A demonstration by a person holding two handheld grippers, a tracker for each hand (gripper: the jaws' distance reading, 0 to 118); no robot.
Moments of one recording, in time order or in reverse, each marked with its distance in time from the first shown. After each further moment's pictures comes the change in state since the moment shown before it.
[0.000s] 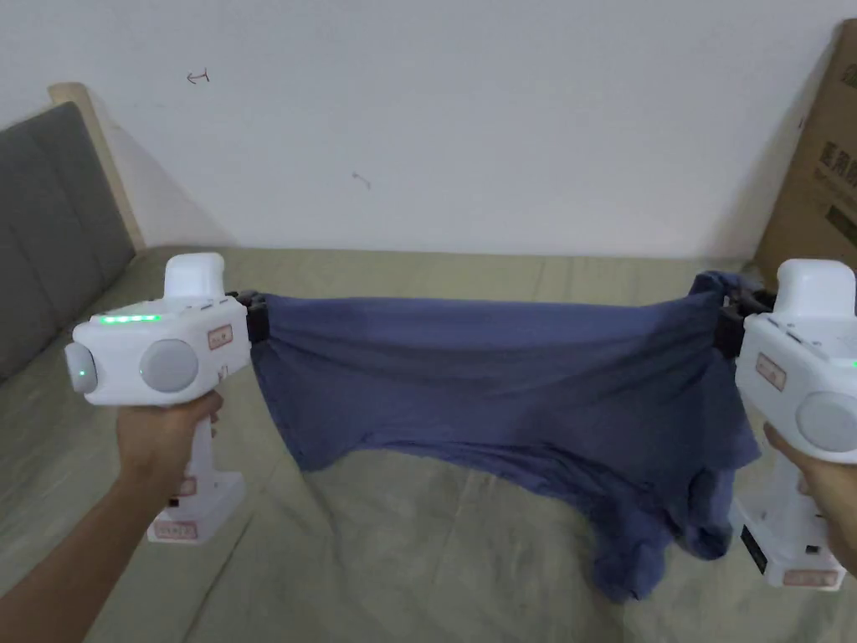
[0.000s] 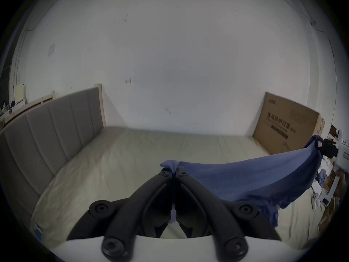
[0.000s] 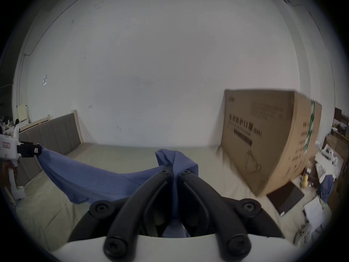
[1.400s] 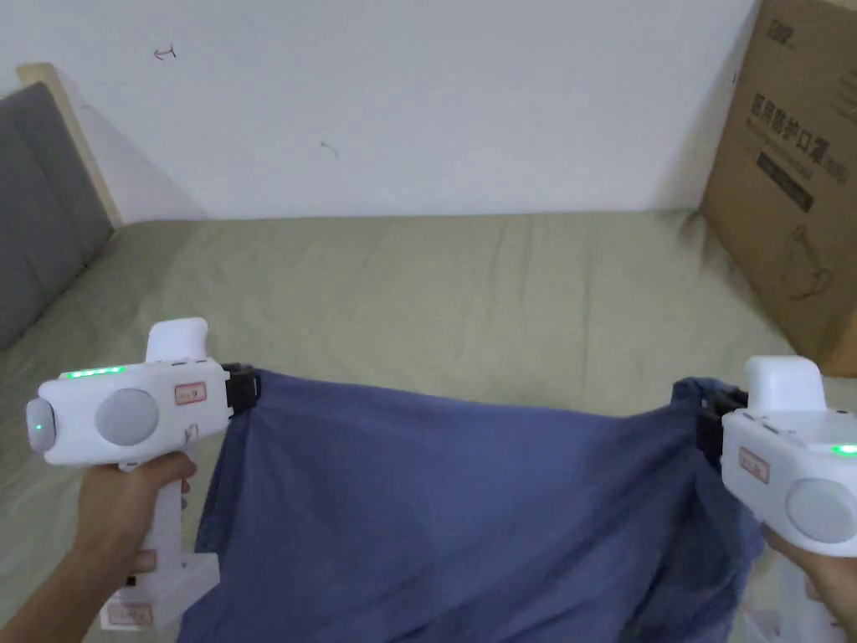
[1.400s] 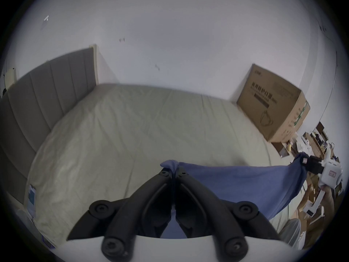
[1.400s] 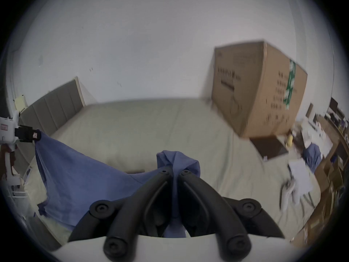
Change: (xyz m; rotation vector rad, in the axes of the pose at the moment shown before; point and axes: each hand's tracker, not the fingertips) left arm 0.008 -0.047 0.108 -0.217 -0.090 0.051; right arm 0.014 -0.054 0.144 -0.217 -0.021 0.020
